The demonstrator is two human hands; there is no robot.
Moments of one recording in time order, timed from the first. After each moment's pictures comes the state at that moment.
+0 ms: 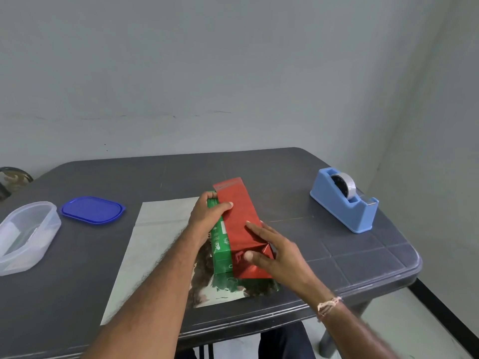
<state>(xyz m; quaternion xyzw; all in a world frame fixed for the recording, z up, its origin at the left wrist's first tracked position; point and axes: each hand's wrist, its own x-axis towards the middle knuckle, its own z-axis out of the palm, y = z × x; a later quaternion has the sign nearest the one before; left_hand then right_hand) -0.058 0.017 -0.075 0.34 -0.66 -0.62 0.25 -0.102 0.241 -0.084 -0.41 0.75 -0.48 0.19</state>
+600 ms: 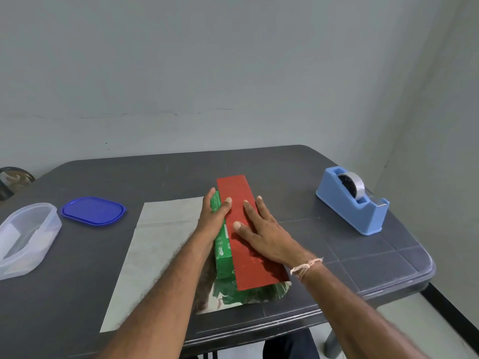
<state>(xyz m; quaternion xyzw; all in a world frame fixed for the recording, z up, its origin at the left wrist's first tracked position) -0.057 0.031 -0.078 0.30 -0.62 -0.68 0.26 -0.129 0.182 -0.060 -0.45 0.84 -0.25 0.17</state>
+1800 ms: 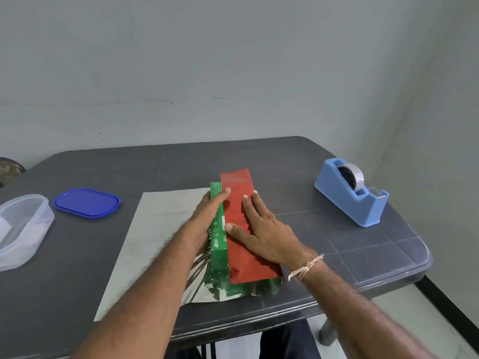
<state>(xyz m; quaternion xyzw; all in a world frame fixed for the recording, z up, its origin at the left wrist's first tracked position) -0.056 0.018 -0.080 0.32 -0.59 -0.72 0.15 -0.109 0.190 -0.047 -0.46 0.87 -0.16 0.13</state>
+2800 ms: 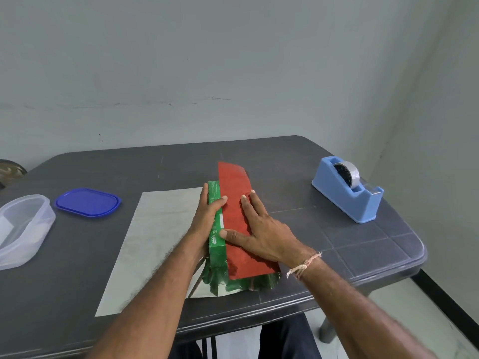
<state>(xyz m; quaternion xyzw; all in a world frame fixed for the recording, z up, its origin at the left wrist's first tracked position) -0.044 0.037 -0.085 0.26 -0.57 -0.74 0.24 -0.105 0.196 -0.046 -0.46 0.86 -0.16 0.13</state>
